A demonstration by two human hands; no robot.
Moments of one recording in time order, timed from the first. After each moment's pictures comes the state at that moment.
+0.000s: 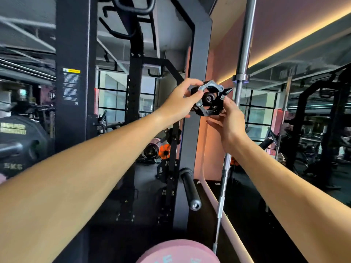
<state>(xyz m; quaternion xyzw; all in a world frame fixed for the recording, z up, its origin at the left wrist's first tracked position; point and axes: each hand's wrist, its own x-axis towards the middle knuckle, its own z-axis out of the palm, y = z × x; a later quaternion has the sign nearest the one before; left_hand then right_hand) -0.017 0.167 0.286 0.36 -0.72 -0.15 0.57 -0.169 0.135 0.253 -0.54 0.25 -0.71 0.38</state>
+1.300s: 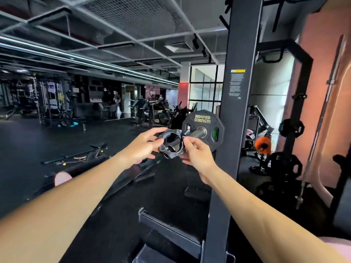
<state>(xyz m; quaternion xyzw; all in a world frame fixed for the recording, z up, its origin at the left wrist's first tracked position) 0.539 0.504 0.129 0.66 -0.53 -0.16 0.51 0.378 0.391 0.101 -0.66 0.24 -0.42 0.57</state>
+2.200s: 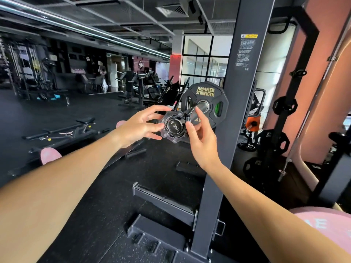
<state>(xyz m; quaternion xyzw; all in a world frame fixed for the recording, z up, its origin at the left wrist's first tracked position) 0.583 0.495 0.098 0.56 -0.61 -0.25 0.50 0.402 0.381 0.047 -0.75 0.18 -0.55 0.32</state>
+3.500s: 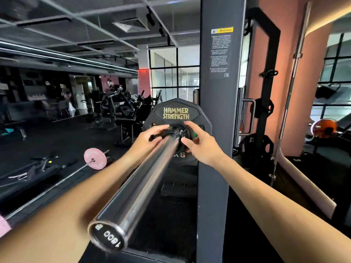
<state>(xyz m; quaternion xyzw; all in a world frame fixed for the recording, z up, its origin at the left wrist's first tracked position) 0.641 0.171 0.094 0.55 -0.70 -0.06 0.45 0.434 0.101 0.083 -0.79 0.34 -0.40 0.32</state>
